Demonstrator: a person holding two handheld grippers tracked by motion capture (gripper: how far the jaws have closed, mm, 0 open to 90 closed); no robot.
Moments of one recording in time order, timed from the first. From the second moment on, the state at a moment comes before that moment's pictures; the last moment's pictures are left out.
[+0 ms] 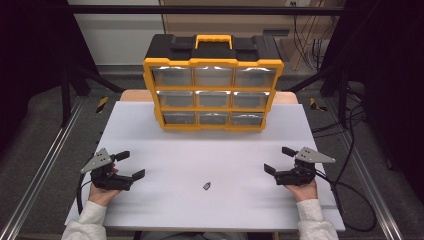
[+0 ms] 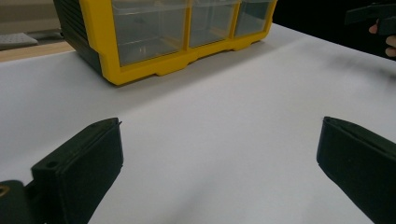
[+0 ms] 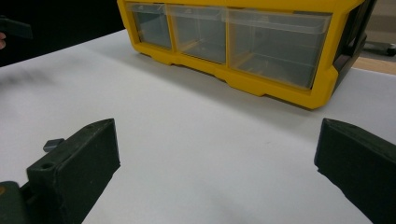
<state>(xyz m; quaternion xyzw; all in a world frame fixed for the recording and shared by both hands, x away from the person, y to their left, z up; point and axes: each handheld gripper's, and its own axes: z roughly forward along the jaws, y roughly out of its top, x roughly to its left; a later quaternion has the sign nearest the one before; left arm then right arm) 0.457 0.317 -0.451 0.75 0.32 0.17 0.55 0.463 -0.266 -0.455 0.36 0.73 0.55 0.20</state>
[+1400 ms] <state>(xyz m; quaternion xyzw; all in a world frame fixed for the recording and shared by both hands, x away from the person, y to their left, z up) 0.460 0.314 -0.456 0.76 0.33 0.17 0.53 0.478 -0.217 -0.424 0.31 0.77 0.50 0.25</state>
